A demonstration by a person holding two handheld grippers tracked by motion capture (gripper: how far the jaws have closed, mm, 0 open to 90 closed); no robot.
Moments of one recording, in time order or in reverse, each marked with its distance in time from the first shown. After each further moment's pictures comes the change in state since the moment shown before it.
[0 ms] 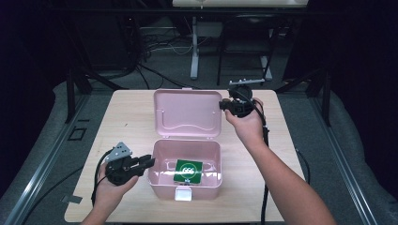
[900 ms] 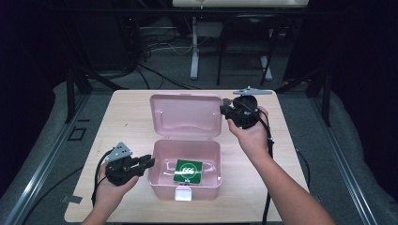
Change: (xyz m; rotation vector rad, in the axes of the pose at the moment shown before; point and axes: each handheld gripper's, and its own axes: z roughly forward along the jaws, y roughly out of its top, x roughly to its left) left arm -0.001 0.000 0.000 -0.005 0.006 -0.008; right arm 0.010 -0.024 -0.029 -0.116 0.036 -0.061
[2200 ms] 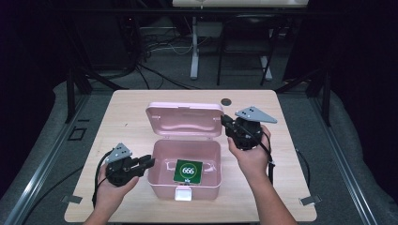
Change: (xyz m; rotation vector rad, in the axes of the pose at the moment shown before) left arm -0.002 -0.002 0.000 -0.013 0.011 -0.014; right arm 0.025 -0.041 -0.030 -0.174 -0.041 -0.069
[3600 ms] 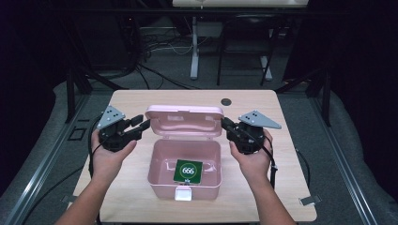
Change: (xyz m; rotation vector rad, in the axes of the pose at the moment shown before) left arm 0.011 0.100 -0.014 -0.185 0.160 0.073; right arm -0.003 -0.009 -0.006 -0.034 0.047 0.016
